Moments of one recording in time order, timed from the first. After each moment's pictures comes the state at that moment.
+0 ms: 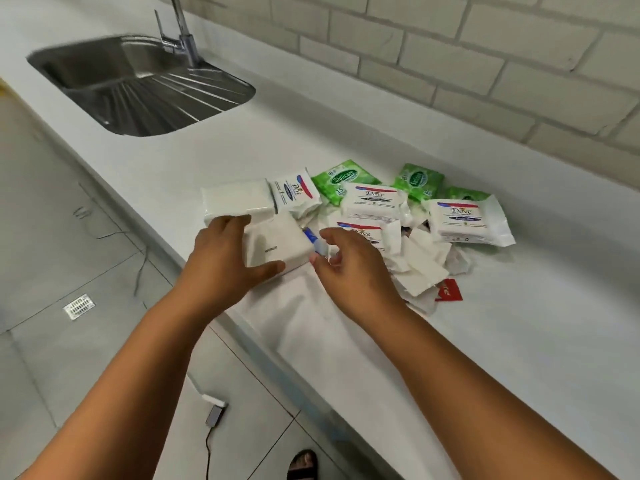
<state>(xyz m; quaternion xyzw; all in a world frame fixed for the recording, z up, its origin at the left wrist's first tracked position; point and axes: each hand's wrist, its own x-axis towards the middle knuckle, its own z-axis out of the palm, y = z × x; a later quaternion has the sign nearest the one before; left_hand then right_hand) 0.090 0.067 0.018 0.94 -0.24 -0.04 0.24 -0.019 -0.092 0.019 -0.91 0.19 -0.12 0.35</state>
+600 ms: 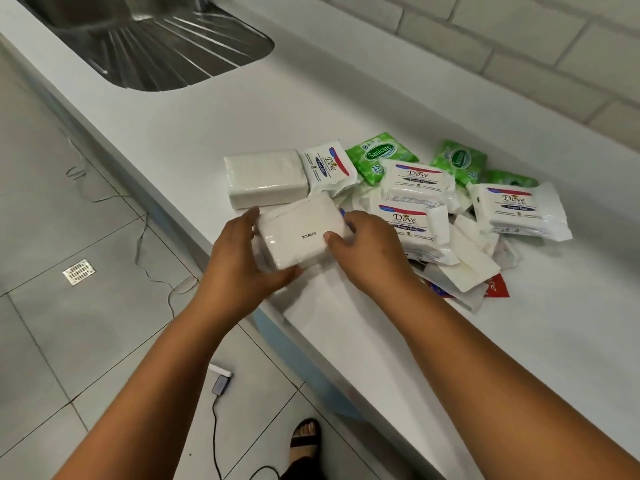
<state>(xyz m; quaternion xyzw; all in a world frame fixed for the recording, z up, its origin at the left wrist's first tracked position) 0.112 0.102 -0.037 0.88 -0.22 -0.08 0.40 0.044 -0.071 -0.005 -0.91 0.26 -0.05 0.31</state>
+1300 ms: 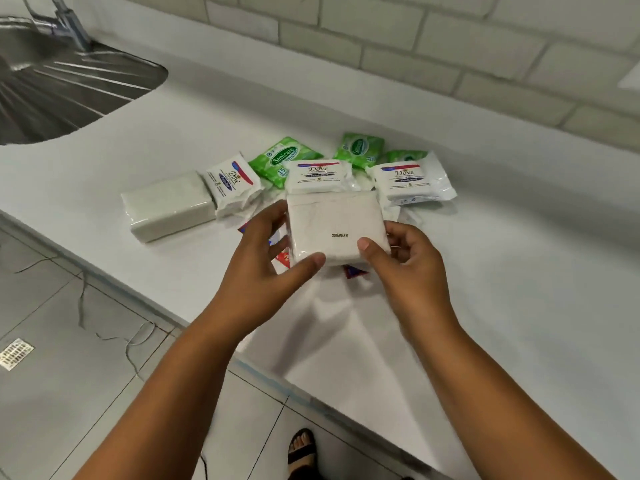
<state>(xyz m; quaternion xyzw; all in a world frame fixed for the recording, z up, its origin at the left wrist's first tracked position) 0.045 0.012 0.004 0.72 -0.35 -0.21 0.56 -0.089 -0.124 0.005 -0.66 0.42 -0.31 0.55</state>
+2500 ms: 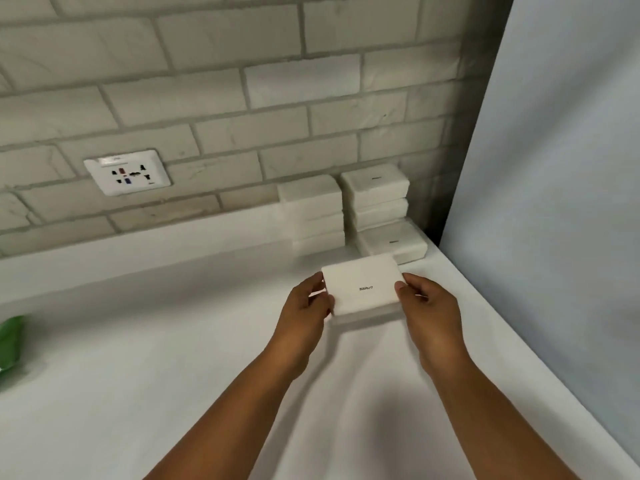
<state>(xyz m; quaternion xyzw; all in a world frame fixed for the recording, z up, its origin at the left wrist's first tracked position) -0.476 -0.371 0.030 0.55 -0.48 -0.51 0.45 -0.650 -0.387 0.006 -0.40 0.62 -0.53 0.41</state>
